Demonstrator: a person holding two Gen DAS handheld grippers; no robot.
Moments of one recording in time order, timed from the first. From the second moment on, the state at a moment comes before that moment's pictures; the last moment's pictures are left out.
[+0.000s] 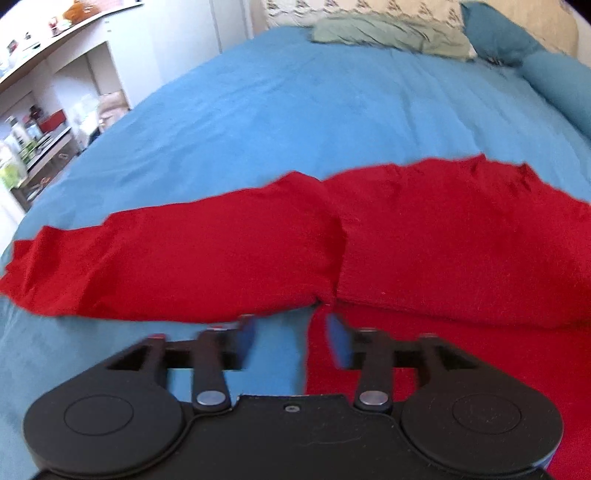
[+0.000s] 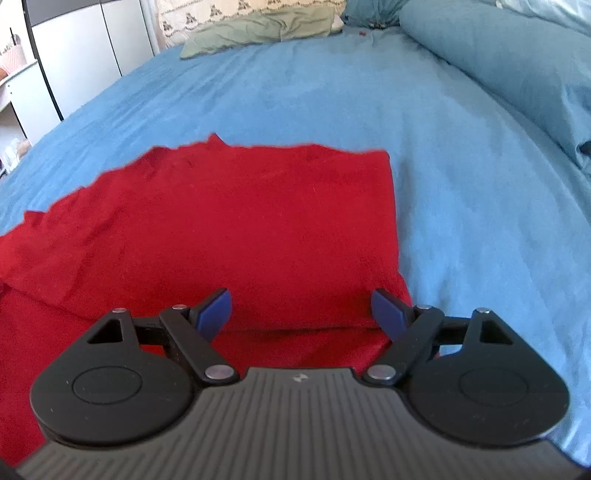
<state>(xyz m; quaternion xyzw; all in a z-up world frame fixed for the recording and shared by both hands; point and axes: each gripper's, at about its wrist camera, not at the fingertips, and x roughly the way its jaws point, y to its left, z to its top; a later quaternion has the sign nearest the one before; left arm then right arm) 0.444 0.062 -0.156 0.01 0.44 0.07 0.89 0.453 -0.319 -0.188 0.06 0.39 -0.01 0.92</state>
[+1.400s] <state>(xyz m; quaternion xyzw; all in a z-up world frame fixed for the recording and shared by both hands) 0.446 0.347 -0.150 -0.18 0.37 0.27 0.87 0.455 -0.143 -0.157 0.08 0.38 0.04 0.92</state>
